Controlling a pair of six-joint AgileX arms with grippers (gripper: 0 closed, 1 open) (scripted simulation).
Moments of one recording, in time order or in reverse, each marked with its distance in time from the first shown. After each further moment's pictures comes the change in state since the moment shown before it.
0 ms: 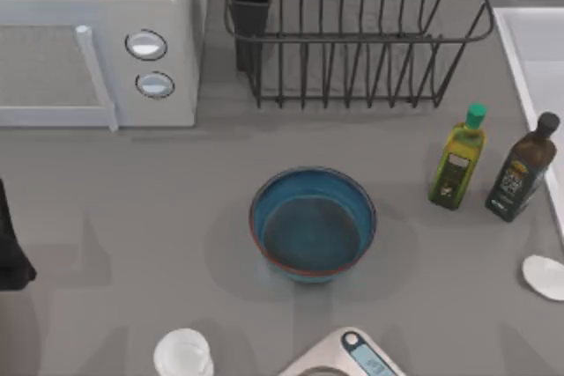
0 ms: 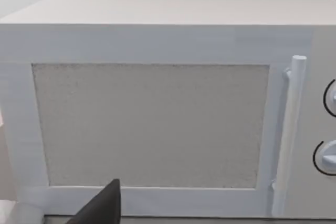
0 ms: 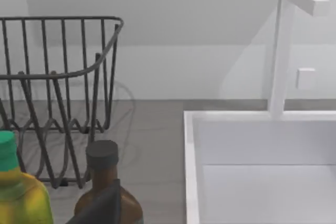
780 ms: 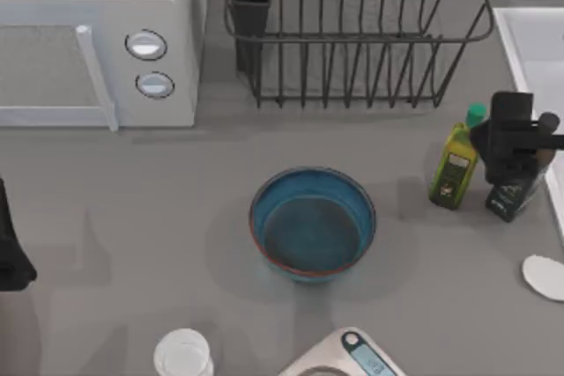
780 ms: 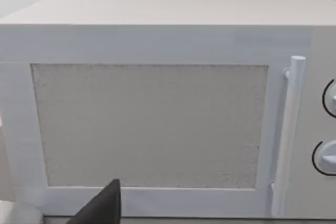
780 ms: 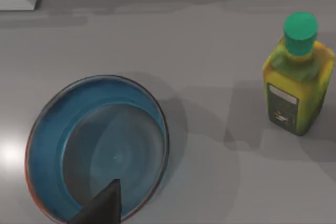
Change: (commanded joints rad) left arm 0.000 0.000 0.000 0.000 0.000 0.000; right arm 0.458 1.011 0.891 -0.635 0.015 0.403
